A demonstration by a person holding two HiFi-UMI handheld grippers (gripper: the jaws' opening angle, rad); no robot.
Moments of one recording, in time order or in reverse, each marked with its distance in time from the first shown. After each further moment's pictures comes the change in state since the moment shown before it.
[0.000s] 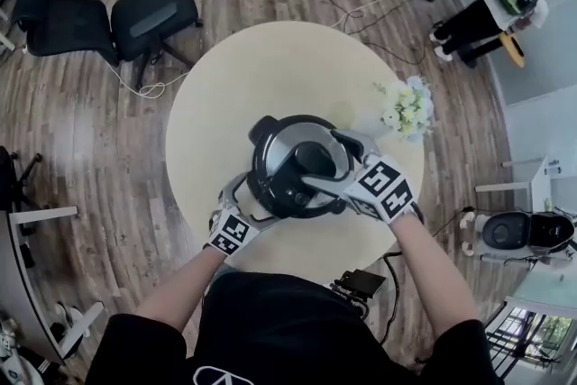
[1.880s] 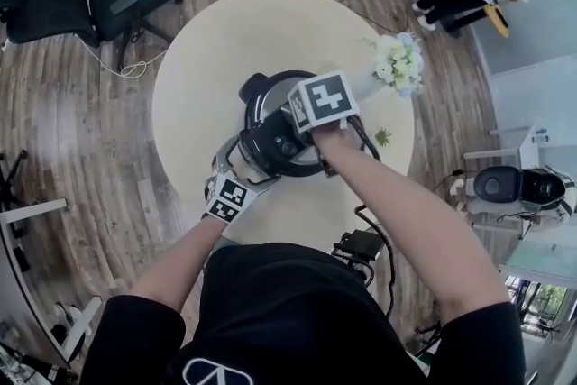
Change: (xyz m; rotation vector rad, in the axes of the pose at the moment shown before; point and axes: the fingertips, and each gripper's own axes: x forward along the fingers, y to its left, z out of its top) left arm -0.001 -0.004 -0.005 -0.007 -0.028 0.026; right arm 0.052 -0.021 -0.027 0.528 0.405 -0.355
